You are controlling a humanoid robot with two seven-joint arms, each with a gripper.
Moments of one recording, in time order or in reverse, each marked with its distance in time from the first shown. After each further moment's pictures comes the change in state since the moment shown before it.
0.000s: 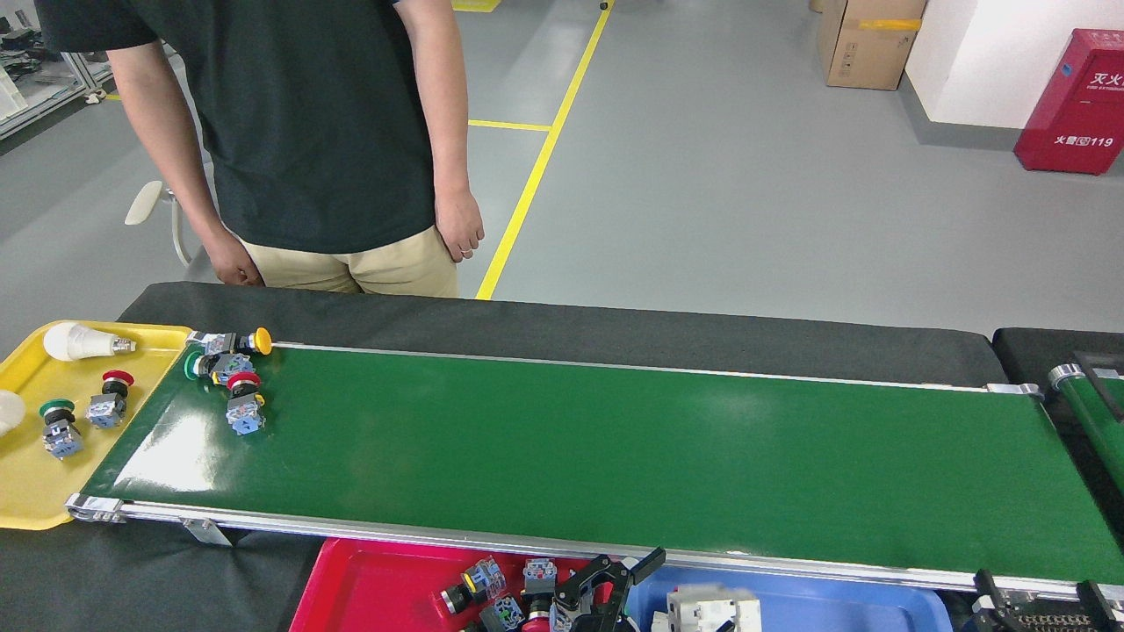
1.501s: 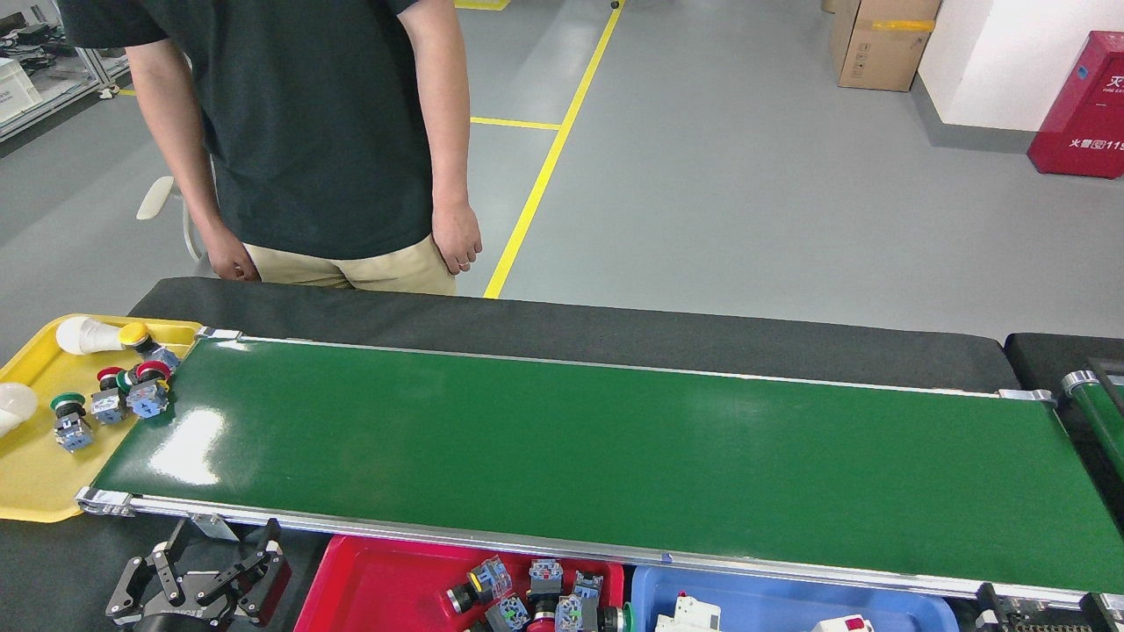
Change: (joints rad) left arm 0.060 0.098 0.980 0.153 0.060 -0.052 0.000; right arm 0.028 0.000 0.003 0.000 -0.004 -0.035 -0.004
